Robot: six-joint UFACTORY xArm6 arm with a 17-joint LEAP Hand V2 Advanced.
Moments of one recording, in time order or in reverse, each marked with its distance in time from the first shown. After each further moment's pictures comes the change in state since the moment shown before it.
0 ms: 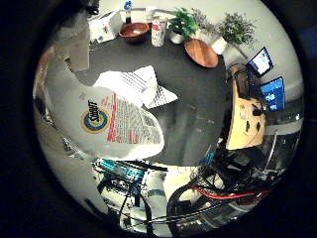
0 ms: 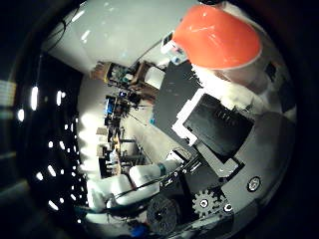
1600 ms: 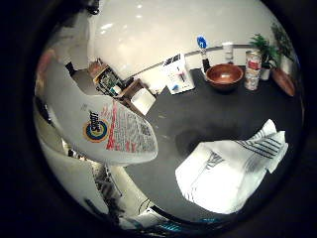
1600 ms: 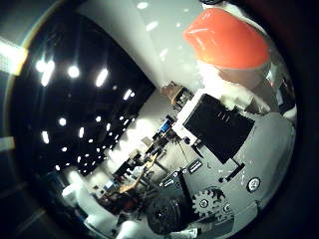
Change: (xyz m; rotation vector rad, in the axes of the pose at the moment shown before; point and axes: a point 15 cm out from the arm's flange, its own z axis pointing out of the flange) arm -0.150 -0.086 0.215 0.414 -0.664 -0.091
